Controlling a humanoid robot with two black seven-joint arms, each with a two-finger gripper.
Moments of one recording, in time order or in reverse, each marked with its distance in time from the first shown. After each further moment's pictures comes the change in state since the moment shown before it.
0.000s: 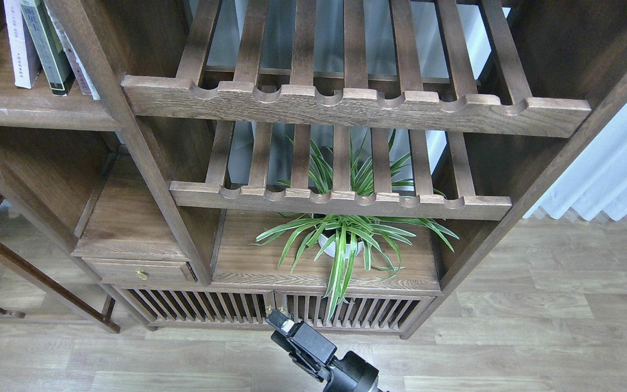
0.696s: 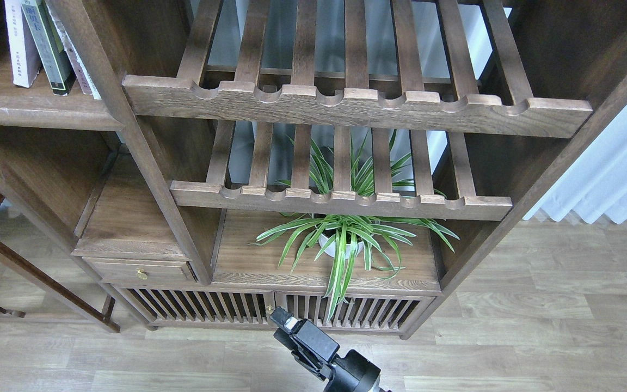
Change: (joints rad) left arm -0.325 -0.101 0.285 0.278 0.017 0.000 -0.007; right arm -0.001 0.000 0.013 -0.001 0.005 0.000 0.011
